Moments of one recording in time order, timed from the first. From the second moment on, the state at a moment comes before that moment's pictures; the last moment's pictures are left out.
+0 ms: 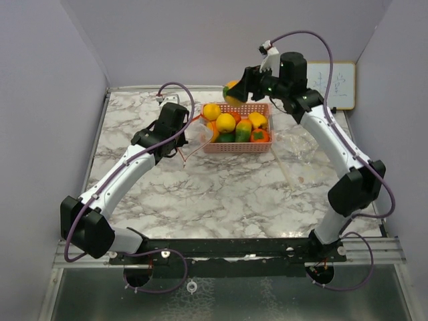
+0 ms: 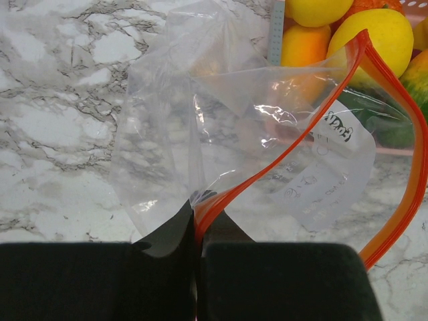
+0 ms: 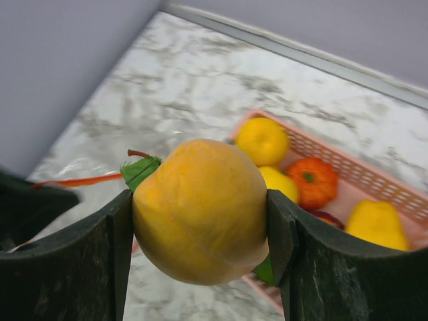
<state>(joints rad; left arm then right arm) -0.50 1.36 1.24 -0.63 -0.35 -0.48 0.39 1.78 1.80 -0.35 -0.40 0.21</state>
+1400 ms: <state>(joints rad) -0.43 1.37 1.25 -0.54 -0.14 -0.64 0.66 1.87 1.78 -0.41 -0.15 0.50</state>
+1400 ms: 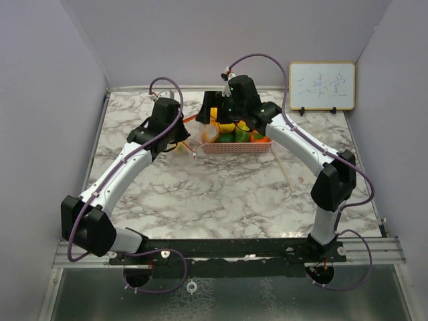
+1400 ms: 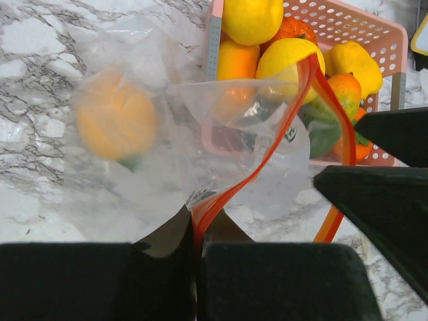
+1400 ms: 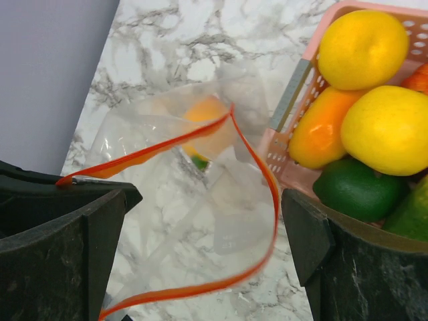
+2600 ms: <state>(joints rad) -0.37 1.35 1.16 -0.53 -0.15 -0.70 0.56 2.22 2.01 -0.62 0.16 0.30</state>
